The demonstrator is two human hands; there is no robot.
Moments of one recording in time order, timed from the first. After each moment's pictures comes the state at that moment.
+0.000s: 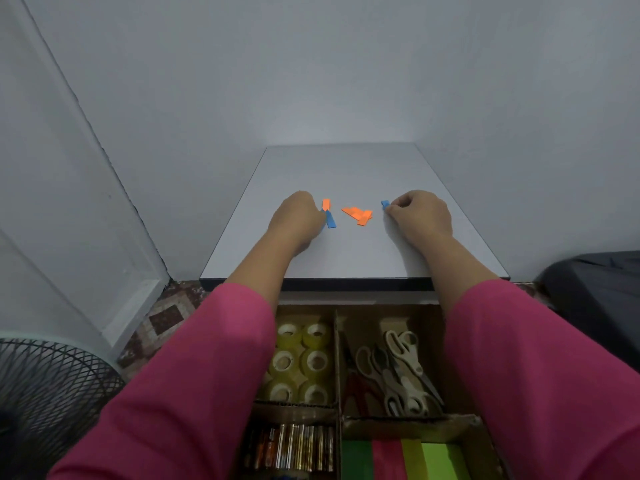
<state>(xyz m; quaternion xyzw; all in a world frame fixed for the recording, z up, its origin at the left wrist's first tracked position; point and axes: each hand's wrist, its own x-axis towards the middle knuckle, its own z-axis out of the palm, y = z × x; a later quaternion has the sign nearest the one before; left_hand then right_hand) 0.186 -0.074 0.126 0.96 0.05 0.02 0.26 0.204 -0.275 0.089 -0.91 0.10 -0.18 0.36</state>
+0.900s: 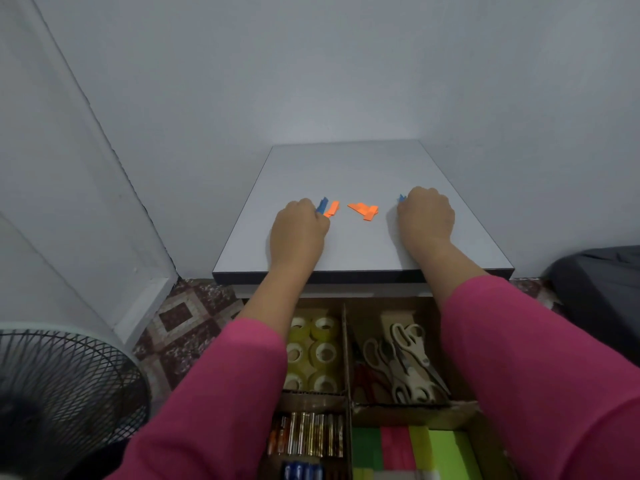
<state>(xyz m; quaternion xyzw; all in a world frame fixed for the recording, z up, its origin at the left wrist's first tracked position) 0.152 -0.067 0.095 0.94 0.01 0.24 0.26 0.195 -0.257 0.088 -0.95 0.13 -0.23 0.15</state>
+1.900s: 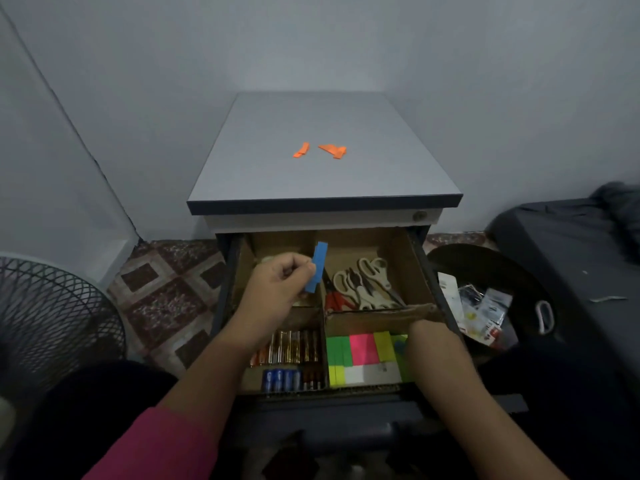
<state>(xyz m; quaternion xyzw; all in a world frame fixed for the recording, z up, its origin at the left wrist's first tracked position) -0.027 -0.051 0.029 0.76 -0.08 -0.01 0.64 -0.084 -0.258 -0.003 -0.98 0.13 0.11 0.06</state>
